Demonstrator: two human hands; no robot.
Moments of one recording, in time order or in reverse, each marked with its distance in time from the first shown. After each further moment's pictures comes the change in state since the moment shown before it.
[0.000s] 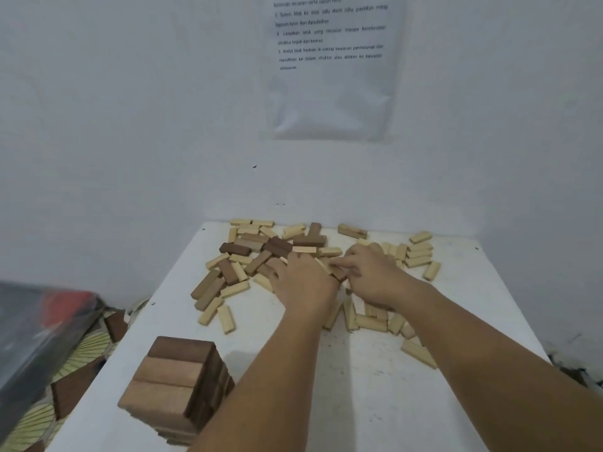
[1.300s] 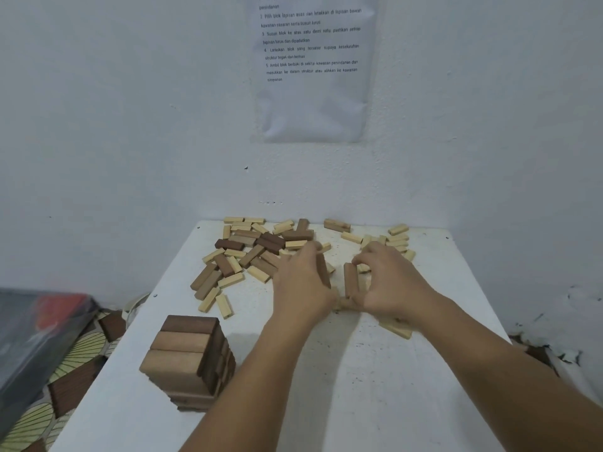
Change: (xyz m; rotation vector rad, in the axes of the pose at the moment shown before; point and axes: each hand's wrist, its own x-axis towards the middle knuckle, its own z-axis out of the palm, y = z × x) left_hand -0.076 -0.009 -0.042 -0.454 0.047 0.349; right_hand -0.086 -0.002 -0.011 -0.030 0.347 0.001
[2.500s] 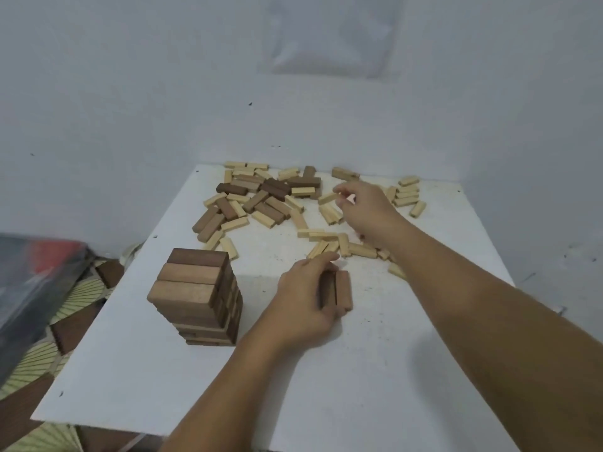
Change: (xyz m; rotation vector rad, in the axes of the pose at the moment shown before) left_hand -0.080 -0.074 0.015 -0.073 -0.289 0.116; right_hand 0.049 -0.028 0.029 0.420 -0.029 0.235
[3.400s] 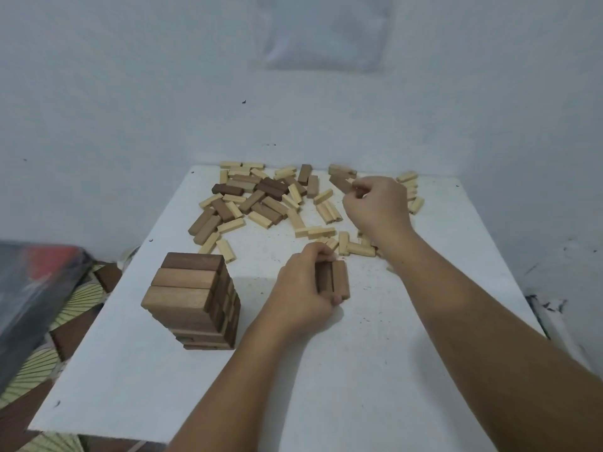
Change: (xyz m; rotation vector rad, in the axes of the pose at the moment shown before) left_hand 0.021 -0.010 0.006 -0.133 0.044 -0.056; right_hand -0.024 -0.011 -0.001 0.025 0.334 0.046
